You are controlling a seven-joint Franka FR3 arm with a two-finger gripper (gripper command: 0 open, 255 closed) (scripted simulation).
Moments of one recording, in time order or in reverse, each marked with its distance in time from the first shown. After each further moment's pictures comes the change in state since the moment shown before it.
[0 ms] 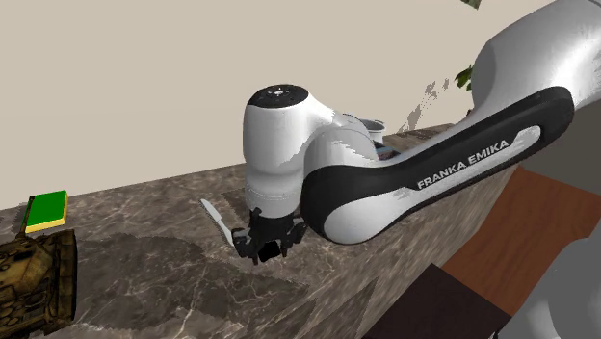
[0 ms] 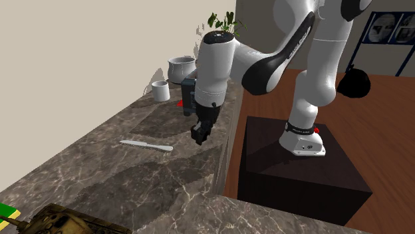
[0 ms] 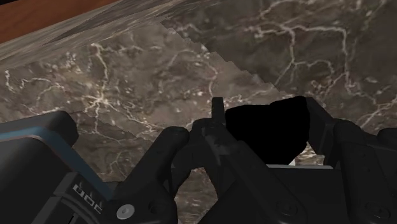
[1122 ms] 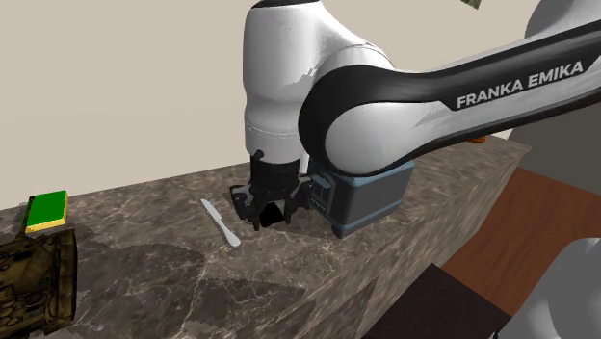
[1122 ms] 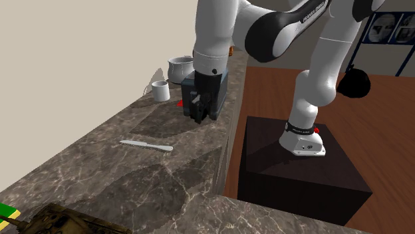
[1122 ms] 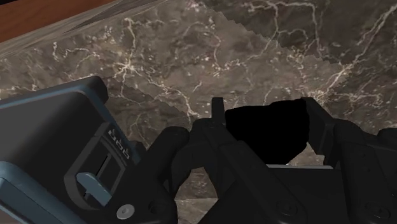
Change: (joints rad) arm 0.000 -0.108 -0.015 0.140 0.108 -0.209 -0.107
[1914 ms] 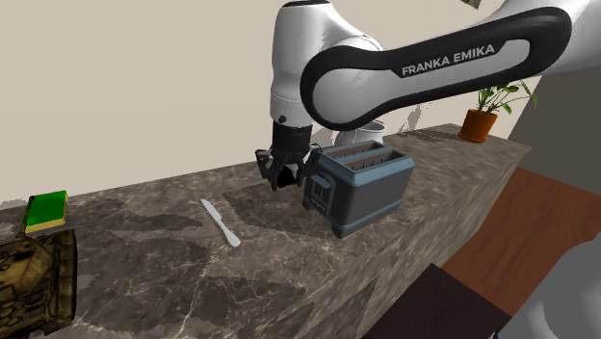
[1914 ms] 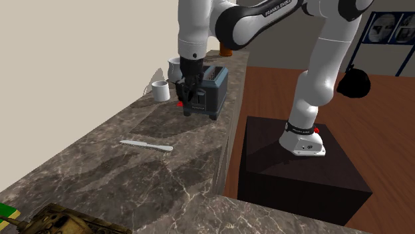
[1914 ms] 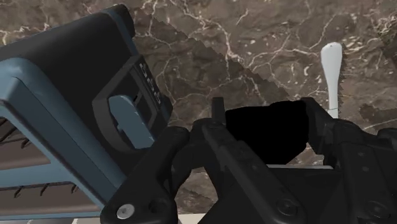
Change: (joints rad) arm -0.093 0.024 -0.118 0.047 -0.014 0.006 -0.205
